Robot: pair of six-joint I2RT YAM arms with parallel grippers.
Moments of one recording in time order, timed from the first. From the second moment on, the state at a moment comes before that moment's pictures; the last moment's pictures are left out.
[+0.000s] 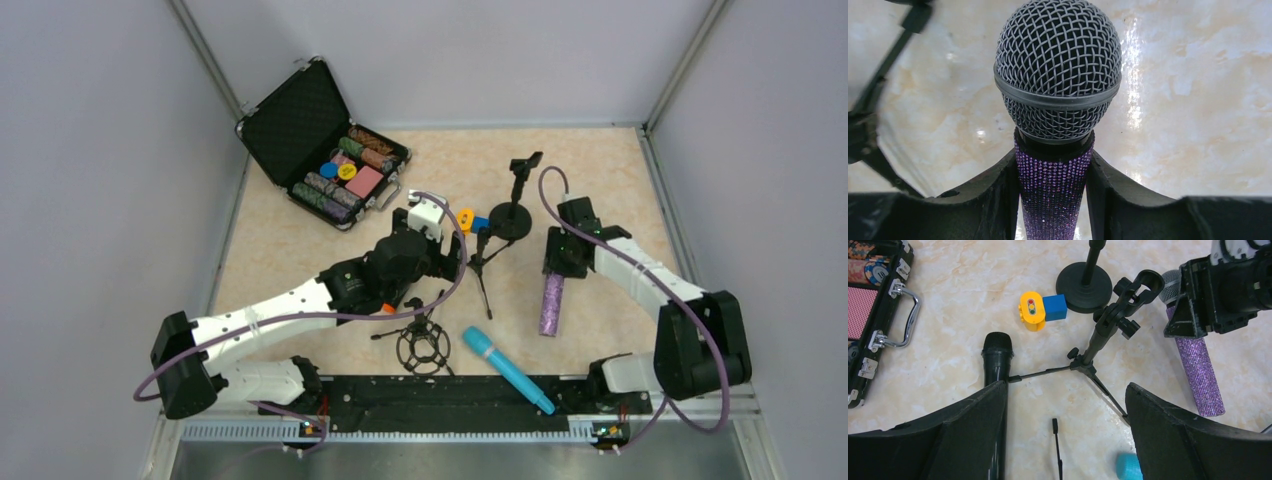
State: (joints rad) left arm -1.04 1.19 0.94 -0.14 -0.44 -0.30; right arm 0.25 1.37 0.80 -0.57 0.10 0.40
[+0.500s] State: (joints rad) left arm -1.04 1.20 0.95 -0.13 -0.40 -0.34; right arm 0.25 0.96 0.84 -0.51 0.00 0.36
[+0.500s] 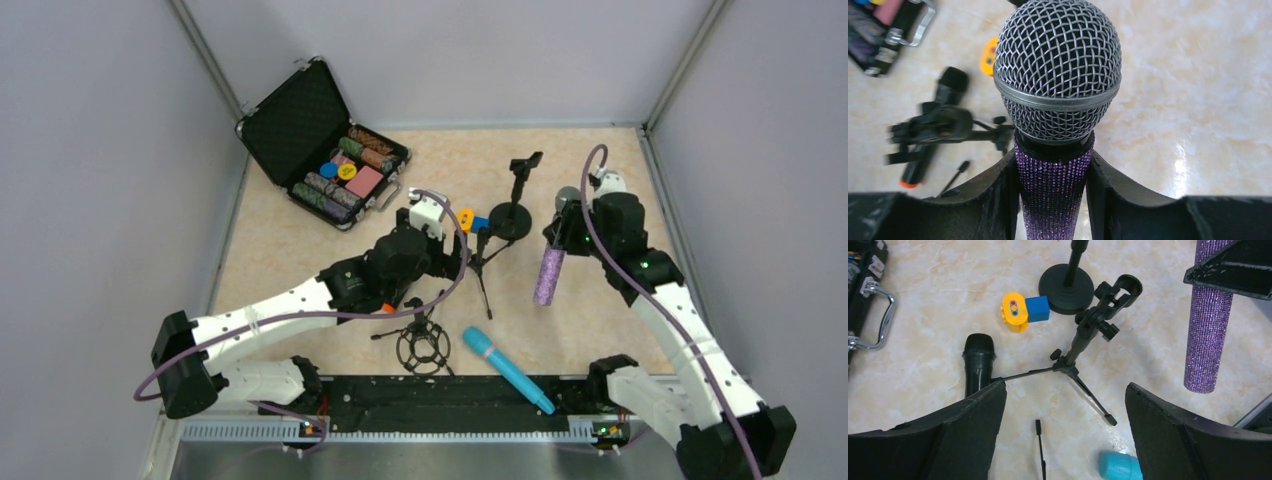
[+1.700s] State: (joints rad) left arm -1.03 1.37 0.98 0.31 0.35 -0.48; right arm 0.25 0.59 0.64 0.29 -0.55 0.73
